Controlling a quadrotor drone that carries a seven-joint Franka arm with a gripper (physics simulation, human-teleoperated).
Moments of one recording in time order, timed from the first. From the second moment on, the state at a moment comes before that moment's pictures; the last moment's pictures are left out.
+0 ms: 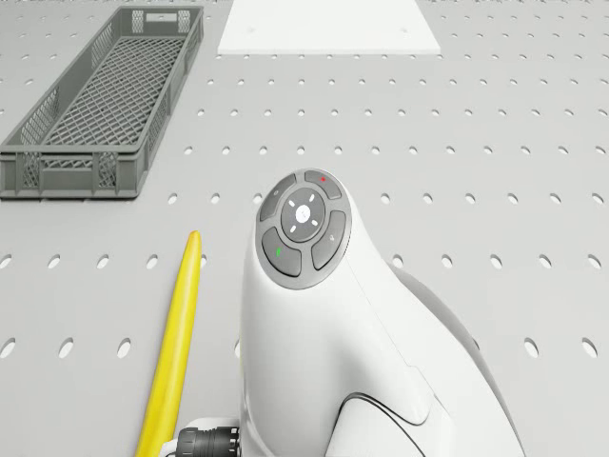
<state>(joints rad) -1.16 -1.46 1.36 -2.87 -1.80 1.52 1.68</state>
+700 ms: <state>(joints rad) -1.16 -1.49 1.35 -2.87 -1.80 1.55 1.68</state>
